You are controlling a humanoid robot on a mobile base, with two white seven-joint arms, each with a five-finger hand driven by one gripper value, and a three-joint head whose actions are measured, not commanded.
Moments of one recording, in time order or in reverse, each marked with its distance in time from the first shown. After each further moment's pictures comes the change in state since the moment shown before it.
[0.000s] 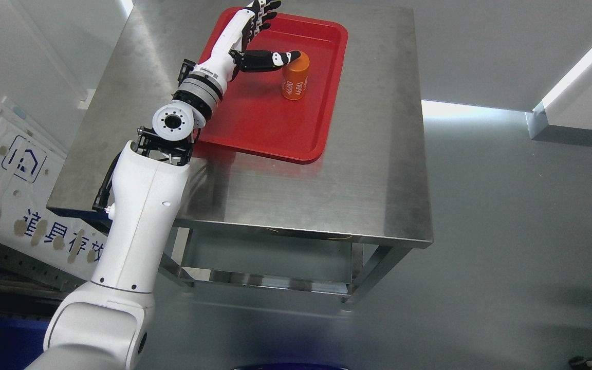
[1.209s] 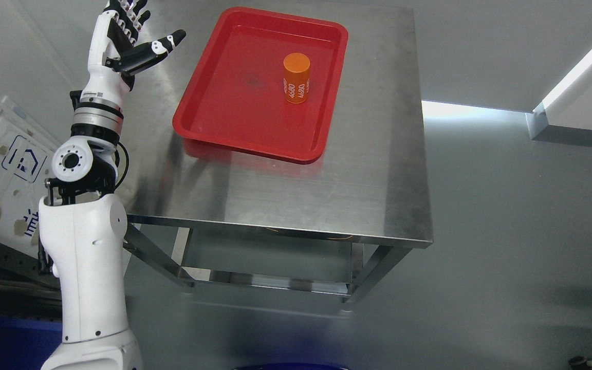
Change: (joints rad) left arm 0.248 -0.001 0.397 -0.259 0.160 -0.073 0.003; right arm 0.000 0.000 0.000 0.000 0.000 -0.002 0.000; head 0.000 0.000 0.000
